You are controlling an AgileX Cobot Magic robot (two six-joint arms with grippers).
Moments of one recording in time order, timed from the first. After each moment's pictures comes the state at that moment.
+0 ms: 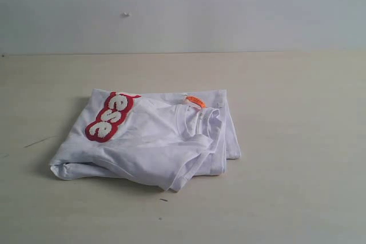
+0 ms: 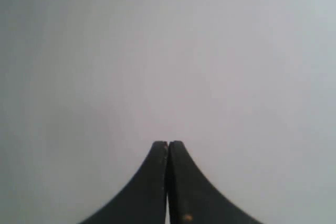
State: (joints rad) left arm 0.04 0.00 0.00 0.05 0.37 -0.08; right arm 0.19 0.17 -0.76 0.18 0.20 -0.13
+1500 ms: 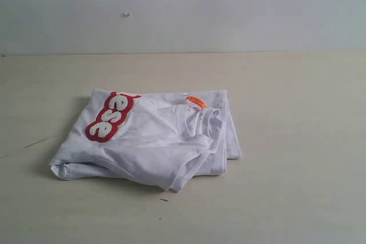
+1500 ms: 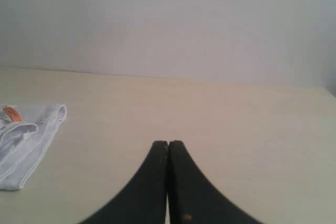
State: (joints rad) left arm 0.04 0.00 0.00 0.05 0.37 -0.08; right arm -0.12 0.00 0.00 -0.07 0.23 0.02
